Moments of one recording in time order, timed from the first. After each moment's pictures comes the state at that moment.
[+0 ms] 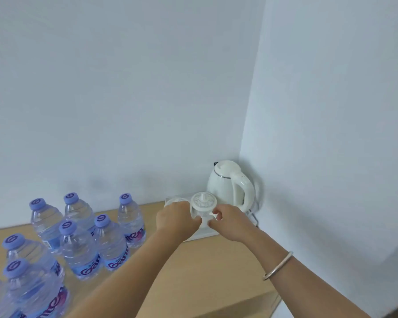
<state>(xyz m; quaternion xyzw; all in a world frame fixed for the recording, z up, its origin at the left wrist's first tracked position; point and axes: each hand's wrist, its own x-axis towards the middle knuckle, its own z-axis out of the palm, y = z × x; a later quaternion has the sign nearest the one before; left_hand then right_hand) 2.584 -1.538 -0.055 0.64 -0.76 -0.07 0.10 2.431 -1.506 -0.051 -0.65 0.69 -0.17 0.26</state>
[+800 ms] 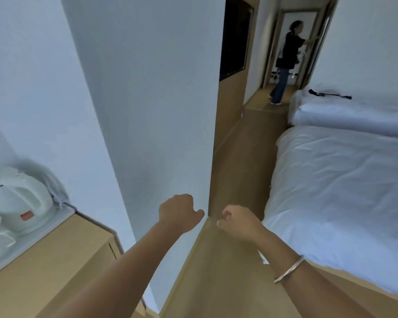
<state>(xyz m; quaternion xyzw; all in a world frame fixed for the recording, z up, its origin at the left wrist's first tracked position) 2.279 -1.230 -0.057 0.25 -0.96 -0.11 0.04 2.206 -1.075 -0.070 -0.26 0.92 -0.23 0.18</state>
